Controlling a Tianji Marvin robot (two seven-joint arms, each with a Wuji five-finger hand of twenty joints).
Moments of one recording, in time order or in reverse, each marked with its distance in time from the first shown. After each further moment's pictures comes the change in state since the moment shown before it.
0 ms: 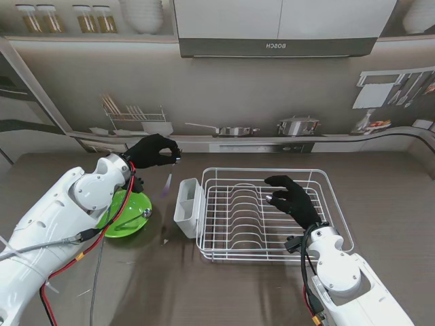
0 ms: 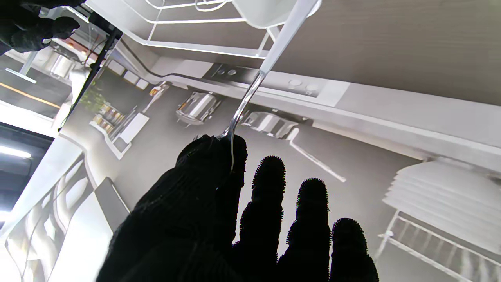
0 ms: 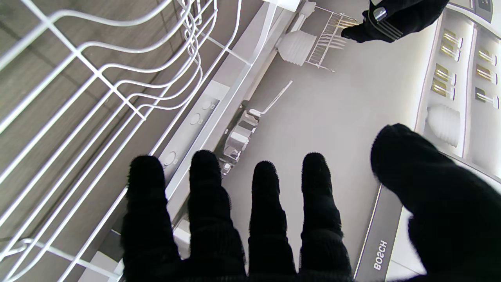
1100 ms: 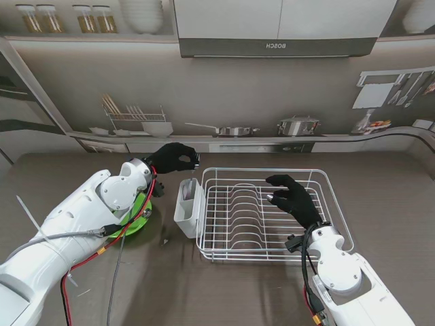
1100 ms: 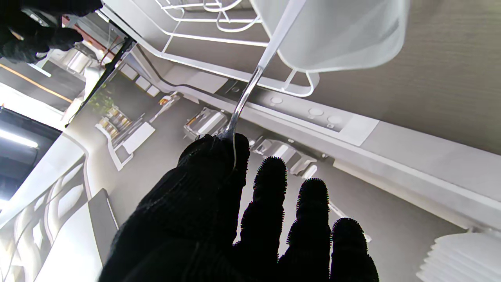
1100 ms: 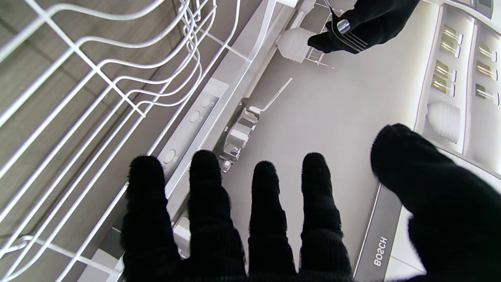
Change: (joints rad) left arm -0.120 -0.084 0.194 0.205 -0.120 -0.018 0.064; right arm 0.001 -0.001 0.005 0.000 0.005 0.000 -0.001; left_hand 0.014 0.000 -0.007 0.000 0.018 0.014 -0.014 -0.073 0.000 0.012 -0.015 0.001 0.000 0.001 0.000 0.000 0.000 0.001 0.000 0.011; right_hand 0.000 0.000 0.000 0.000 0.000 0.001 0.000 0.000 0.000 0.001 0.000 0.000 0.000 0.000 0.000 0.000 0.000 0.000 -0.011 0.011
